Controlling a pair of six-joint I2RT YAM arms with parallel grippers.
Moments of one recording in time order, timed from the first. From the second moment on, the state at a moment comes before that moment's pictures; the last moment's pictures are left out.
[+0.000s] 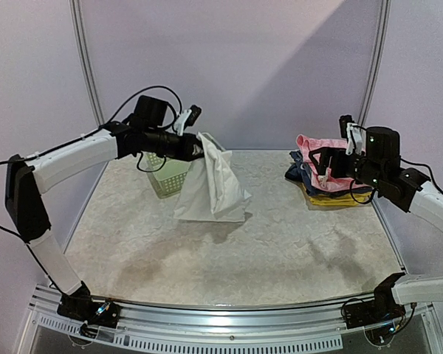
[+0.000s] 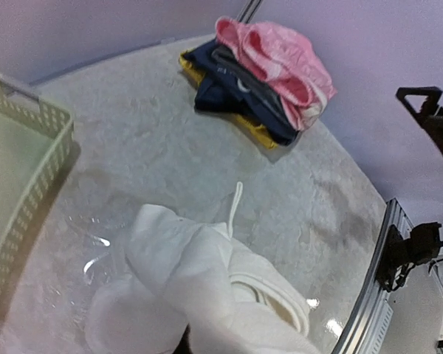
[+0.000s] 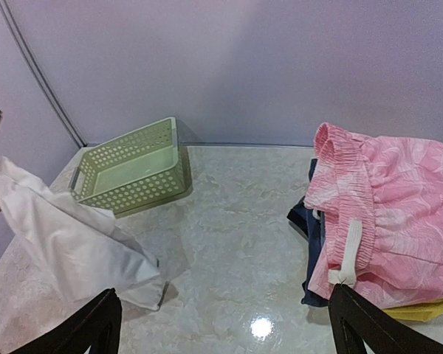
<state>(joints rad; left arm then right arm) -0.58 1.70 1.52 -0.38 0.43 -0.22 0.45 1.06 0.91 -0.18 0.03 0.29</state>
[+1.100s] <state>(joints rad) -0.57 1.80 1.31 -0.45 0.01 -0.28 0.79 1.99 1.41 -0.14 -0.24 0.21</state>
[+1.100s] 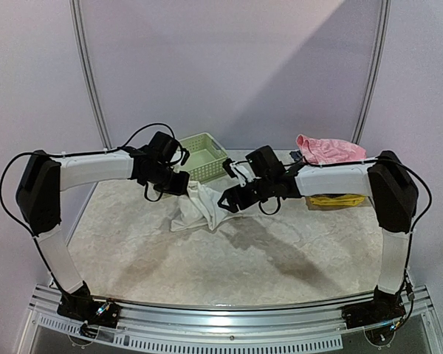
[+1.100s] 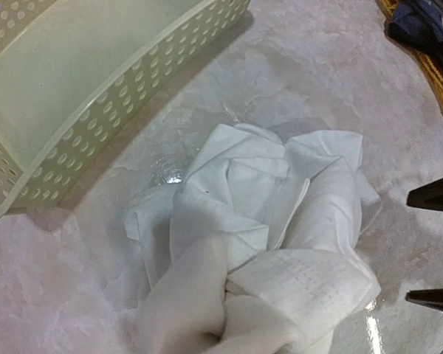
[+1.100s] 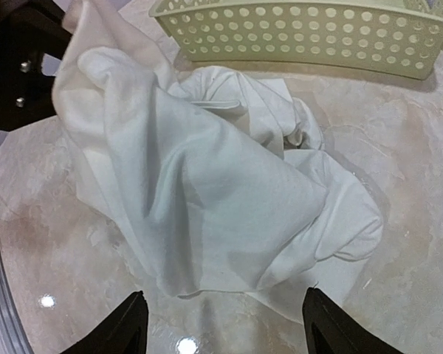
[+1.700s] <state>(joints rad) -0.57 1.76 1.22 -0.39 0.04 -0.29 0.80 2.15 1.58 -0.15 -0.36 0.21</state>
